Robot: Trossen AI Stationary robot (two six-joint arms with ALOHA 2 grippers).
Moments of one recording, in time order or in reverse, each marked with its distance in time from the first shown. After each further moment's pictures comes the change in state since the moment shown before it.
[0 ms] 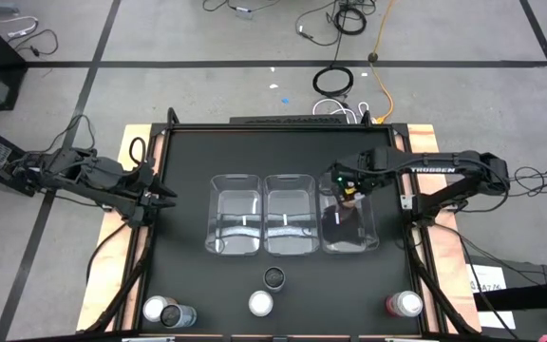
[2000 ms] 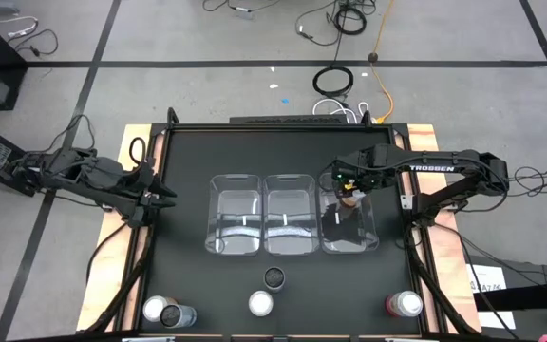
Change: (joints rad) left arm 0.000 0.000 0.000 0.000 0.000 0.000; right arm -0.030 0.005 0.000 -0.015 -0.001 0.105
